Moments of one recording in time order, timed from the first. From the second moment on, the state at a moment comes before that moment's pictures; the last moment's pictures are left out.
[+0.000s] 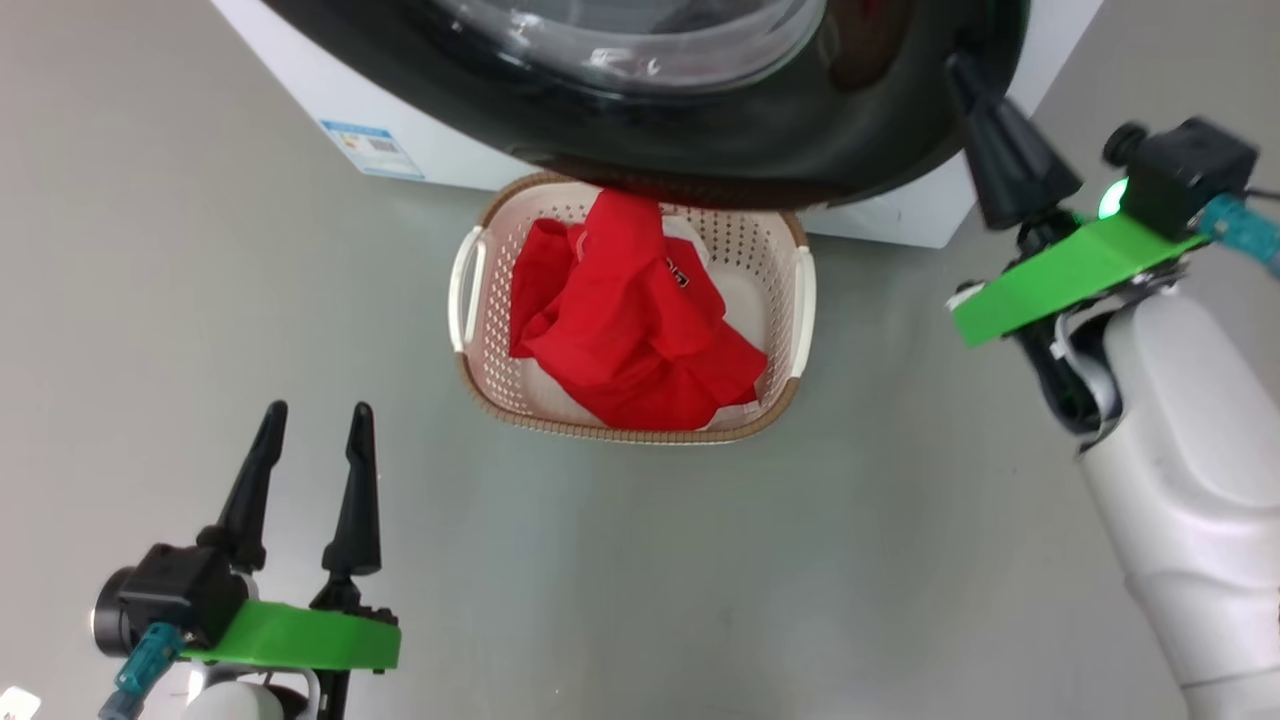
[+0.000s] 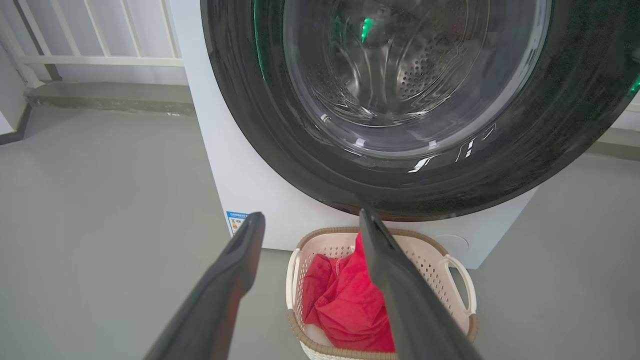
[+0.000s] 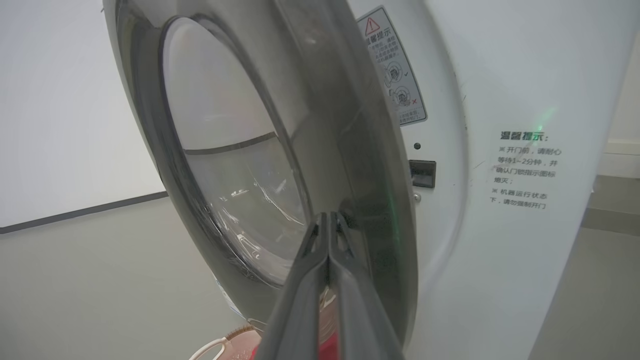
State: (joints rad) left arm -0.18 0.03 -0.07 0.11 -0.22 -0.13 -0.25; right arm -0.77 -0.25 0.25 0.41 0.39 0.13 -0.25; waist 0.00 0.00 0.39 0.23
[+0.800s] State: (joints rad) left arm -0.24 0.03 -0.10 0.09 -0.25 -0.13 -0.25; right arm -0.99 -0.26 0.15 0.51 0.37 0.14 -0.26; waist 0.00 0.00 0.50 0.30
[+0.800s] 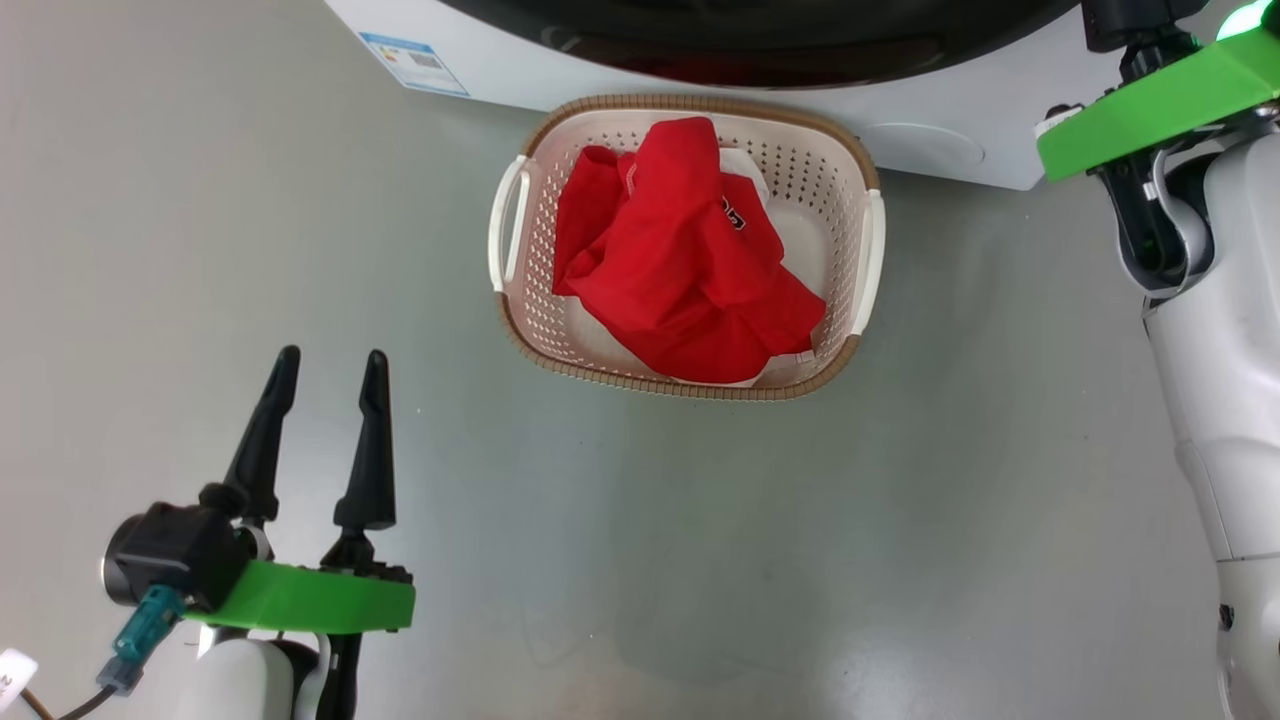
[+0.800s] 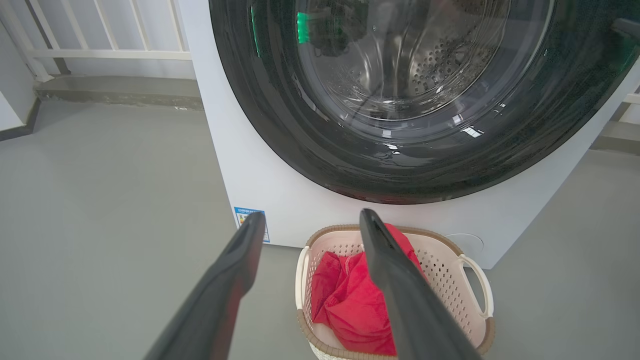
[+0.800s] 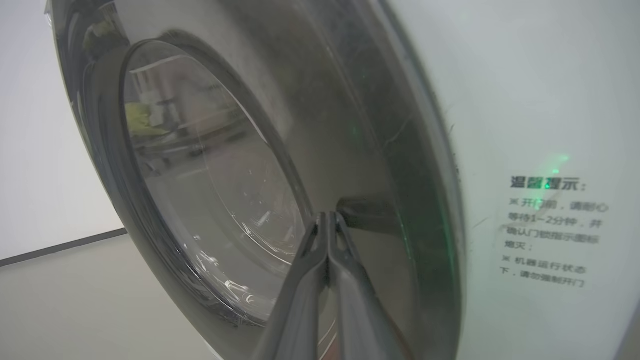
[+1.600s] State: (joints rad) left arm -0.23 0.03 -0.08 0.15 -0.21 -0.13 -0.25; right arm -0.77 -0.24 0.22 0.52 0.36 0.13 -0.26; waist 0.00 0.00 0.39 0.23
